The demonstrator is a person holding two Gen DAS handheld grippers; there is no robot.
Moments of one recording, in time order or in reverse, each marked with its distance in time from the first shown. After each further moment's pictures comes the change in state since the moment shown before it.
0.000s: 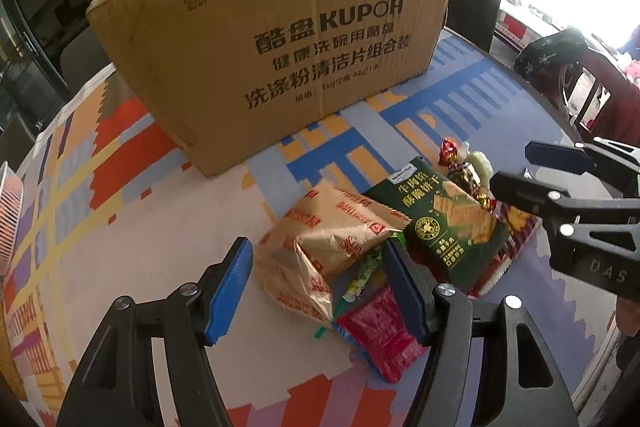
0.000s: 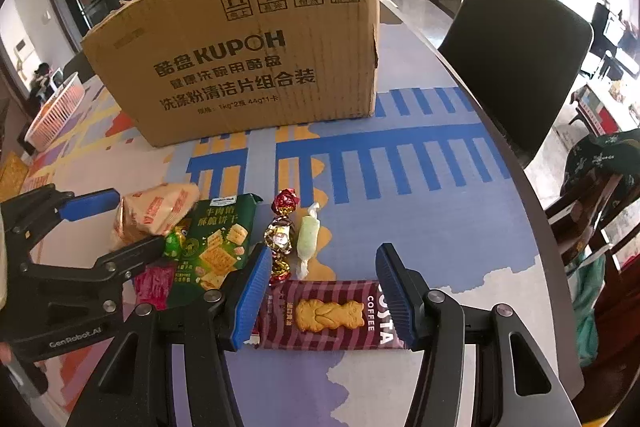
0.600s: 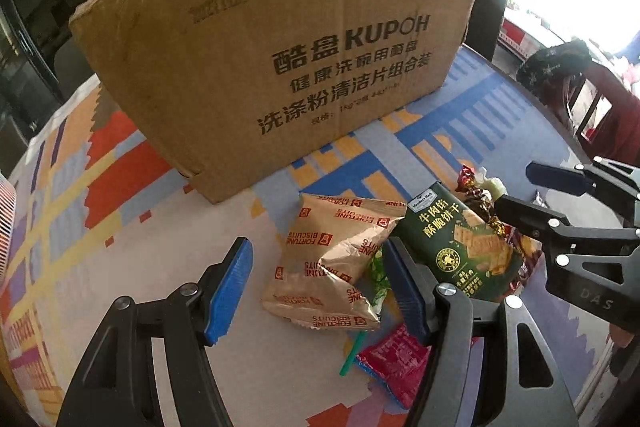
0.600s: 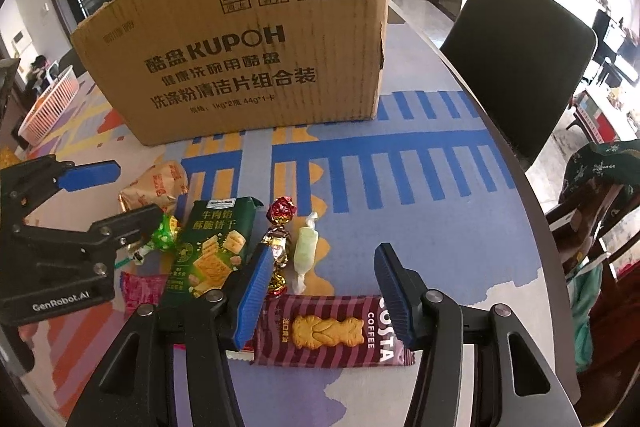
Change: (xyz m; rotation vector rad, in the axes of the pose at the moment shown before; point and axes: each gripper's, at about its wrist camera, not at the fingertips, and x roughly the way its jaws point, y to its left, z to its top) left arm 0.012 0.018 0.017 -0.014 -0.006 -0.029; right arm 0.011 0.005 0.006 -0.027 0.006 -0.027
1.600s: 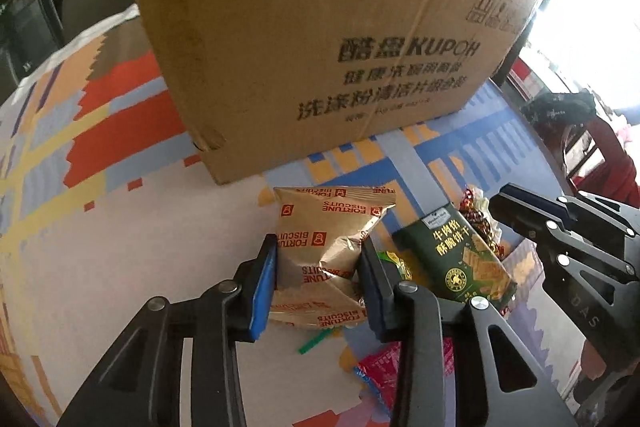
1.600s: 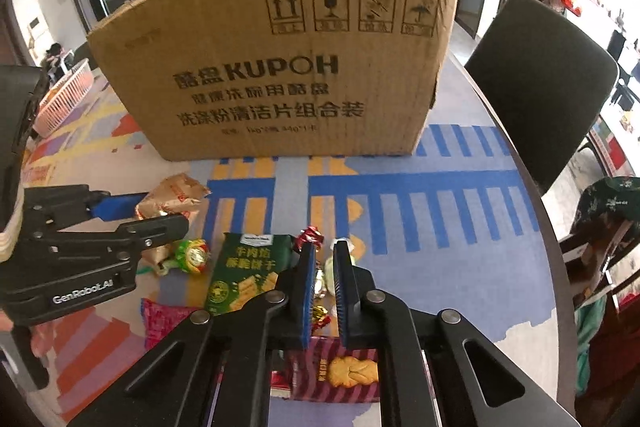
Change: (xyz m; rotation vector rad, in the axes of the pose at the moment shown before) left arm 0.004 0.032 -0.004 -0.181 0.015 -0.083; right arm 0.004 0.025 0.021 -0.062 -0.031 0.043
